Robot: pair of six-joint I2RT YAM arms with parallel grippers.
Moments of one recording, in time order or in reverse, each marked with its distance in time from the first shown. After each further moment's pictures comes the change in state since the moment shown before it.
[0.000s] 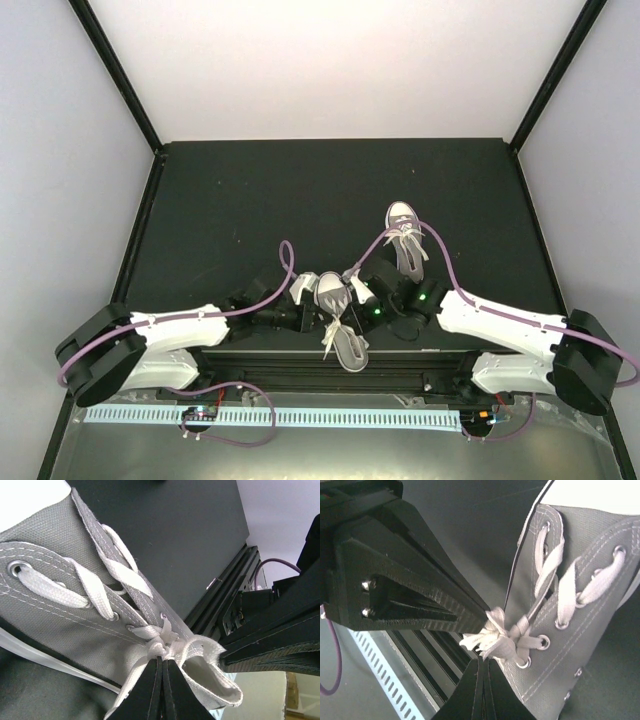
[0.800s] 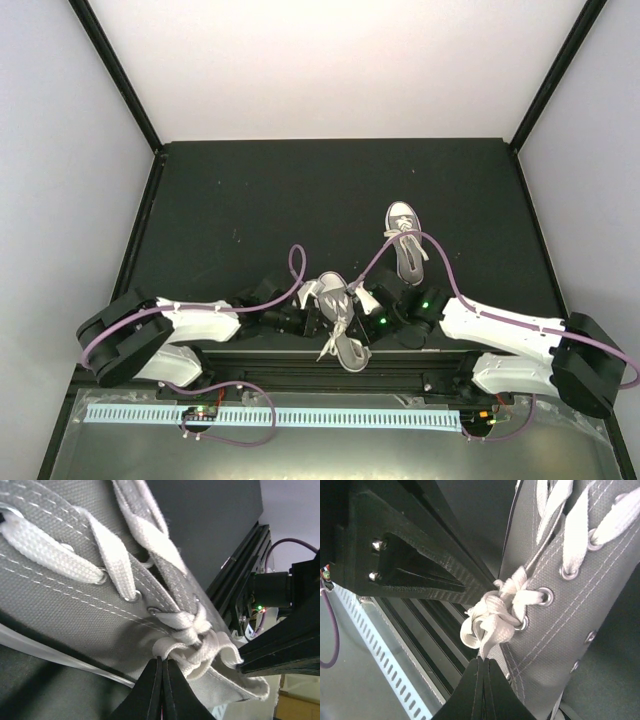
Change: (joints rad) left arm 0.000 0.158 0.001 0.063 0.079 -0.005; right arm 0.000 -0.006 -0.093 0.039 -0.076 0.005
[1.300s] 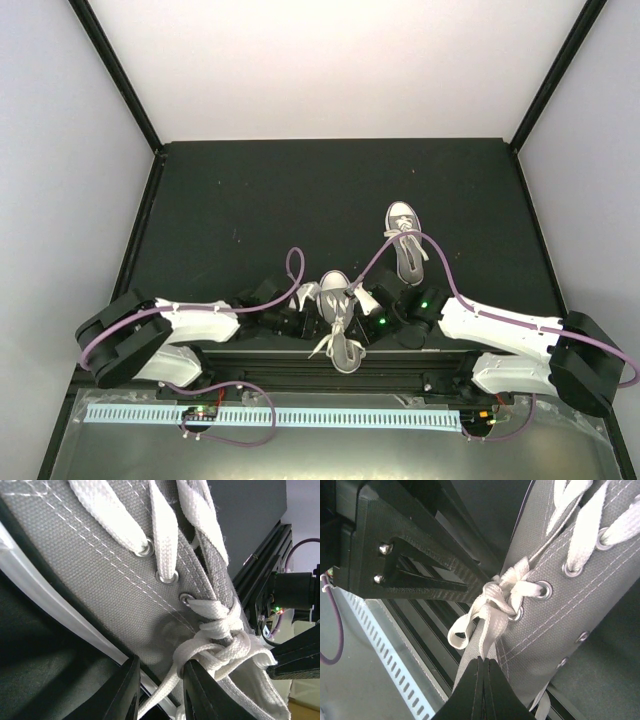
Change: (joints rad) left arm 0.003 -0.027 -0.005 -0.079 -0.039 0.000; right arm 0.000 0.006 0.000 0.006 -0.018 -0.001
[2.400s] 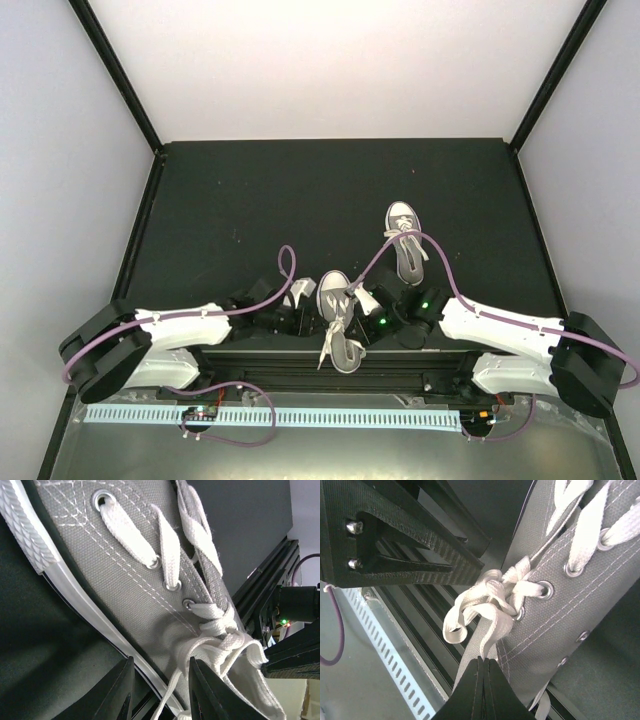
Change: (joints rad) left arm 0.005 -0.106 0.008 -0.108 -0.079 -0.006; right arm 0.000 -0.007 -0.002 0.000 0.000 0.000
